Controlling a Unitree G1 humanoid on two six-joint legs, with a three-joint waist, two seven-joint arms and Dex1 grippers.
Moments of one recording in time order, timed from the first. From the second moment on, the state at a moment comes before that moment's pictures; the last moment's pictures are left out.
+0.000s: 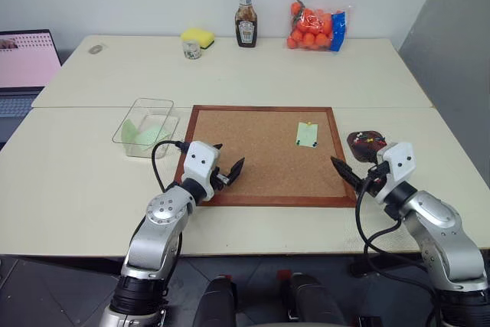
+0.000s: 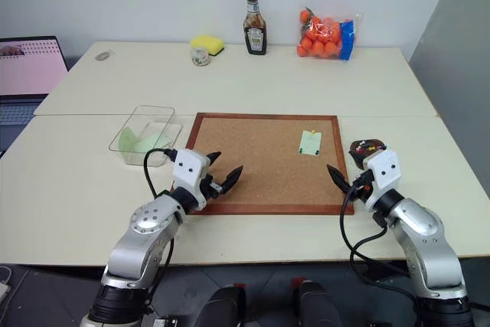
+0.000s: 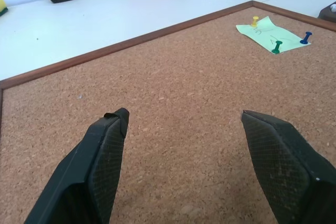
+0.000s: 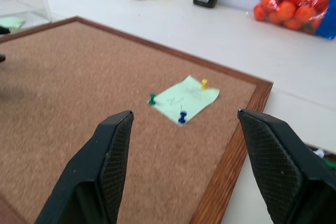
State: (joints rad) left arm -0.16 0.32 -0.07 -0.23 -0.15 0.35 -0.39; right arm -0.06 -0.46 -0.11 -0.34 0.32 0.30 0.50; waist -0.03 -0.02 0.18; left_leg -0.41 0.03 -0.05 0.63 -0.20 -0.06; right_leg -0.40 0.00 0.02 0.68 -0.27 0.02
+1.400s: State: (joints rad) left arm -0.38 0.37 -0.12 -0.04 -0.20 0.41 -0.60; right arm -0.14 -0.40 -0.09 -0.41 0.31 0.48 0.40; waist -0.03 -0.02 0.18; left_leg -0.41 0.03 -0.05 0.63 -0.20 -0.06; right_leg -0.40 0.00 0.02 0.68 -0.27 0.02
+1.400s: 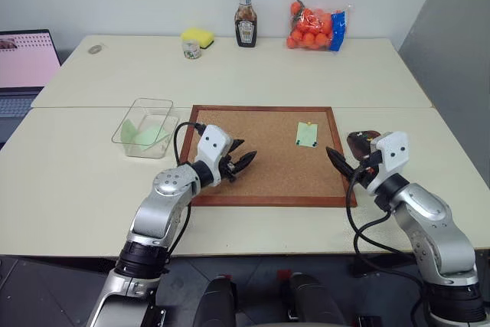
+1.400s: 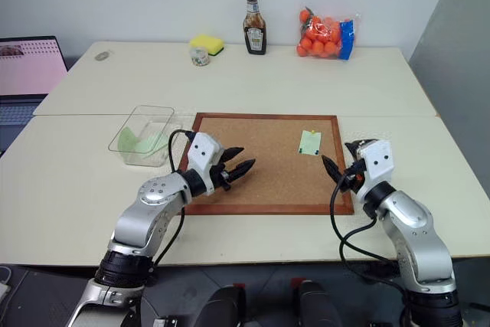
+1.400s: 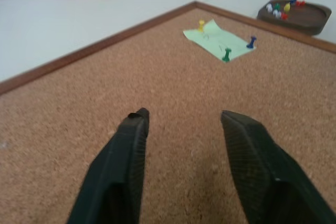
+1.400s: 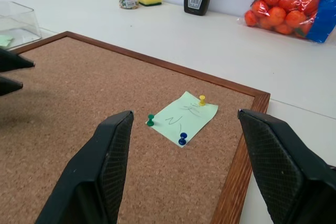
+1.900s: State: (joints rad) left arm -0.40 0.37 -0.14 0.07 -0.15 0.40 -0.61; right arm -0.46 -0.31 0.00 -0.09 0.27 0.60 0.33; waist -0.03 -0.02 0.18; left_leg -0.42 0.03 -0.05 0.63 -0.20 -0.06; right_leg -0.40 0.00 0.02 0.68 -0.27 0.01
